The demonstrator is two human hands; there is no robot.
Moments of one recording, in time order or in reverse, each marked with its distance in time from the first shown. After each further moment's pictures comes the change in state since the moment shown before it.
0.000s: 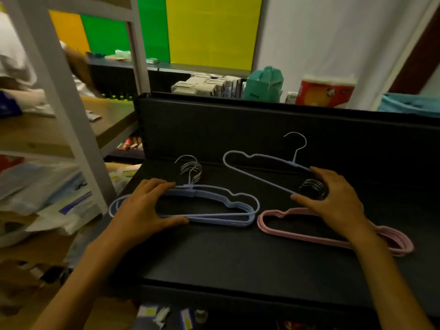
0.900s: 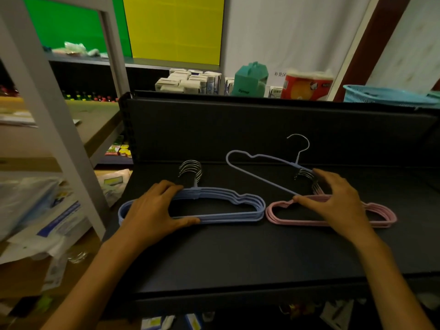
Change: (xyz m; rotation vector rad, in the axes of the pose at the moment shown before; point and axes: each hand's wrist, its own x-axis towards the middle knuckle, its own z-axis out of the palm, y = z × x) left_hand 0.029 -0.025 0.005 0.024 -0.102 0.171; right_hand -0.039 -0.034 0.007 -0.053 0.083 0.156
